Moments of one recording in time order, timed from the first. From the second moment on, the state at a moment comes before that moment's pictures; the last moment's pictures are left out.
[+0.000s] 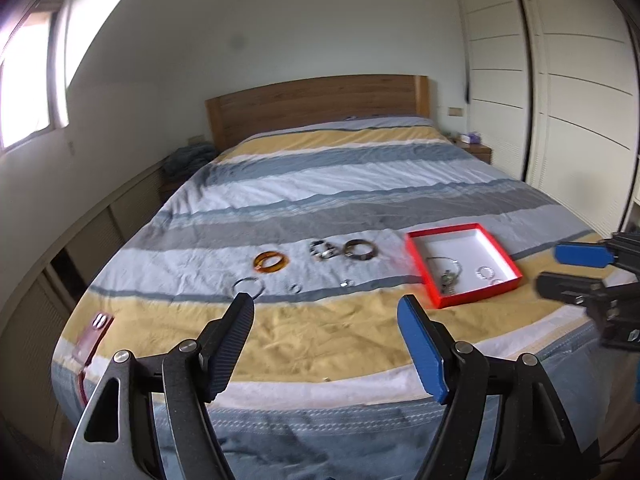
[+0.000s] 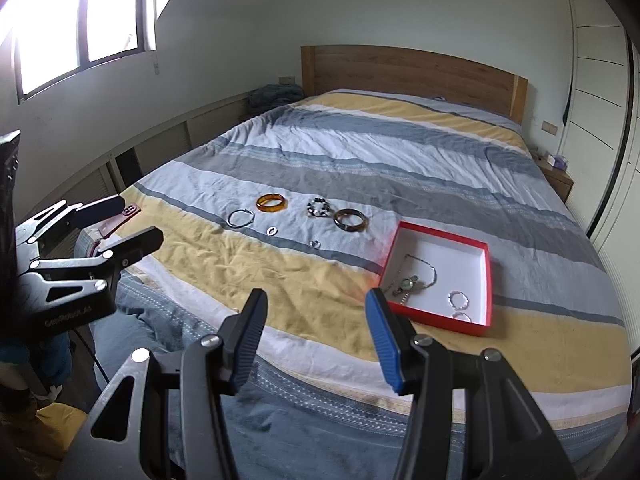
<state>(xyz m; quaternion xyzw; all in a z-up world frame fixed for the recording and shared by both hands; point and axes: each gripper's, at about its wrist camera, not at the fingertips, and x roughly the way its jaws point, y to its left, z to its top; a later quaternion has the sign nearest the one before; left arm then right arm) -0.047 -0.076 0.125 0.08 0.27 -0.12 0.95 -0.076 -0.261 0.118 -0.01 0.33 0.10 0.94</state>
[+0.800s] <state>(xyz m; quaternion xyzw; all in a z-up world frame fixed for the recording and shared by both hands) 0.062 0.036 0.031 0.00 0.40 -0.02 0.92 0.029 -0.256 0.050 0.02 0.40 0.13 0.91</state>
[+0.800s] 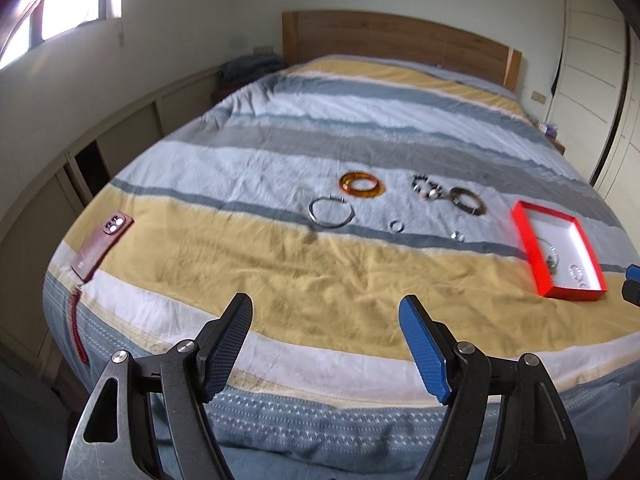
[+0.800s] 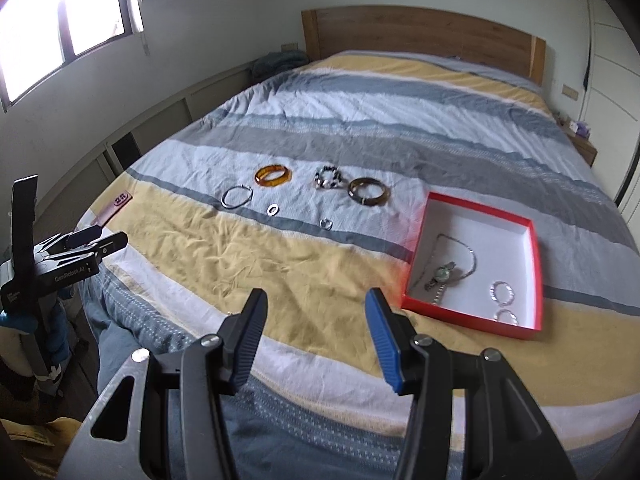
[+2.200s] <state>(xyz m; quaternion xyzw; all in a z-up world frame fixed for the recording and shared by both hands) 0.288 -0.055 -0.102 0.01 0.50 -0.16 0.85 0.260 -0.220 -0.099 0.07 0.50 0.18 0.84</state>
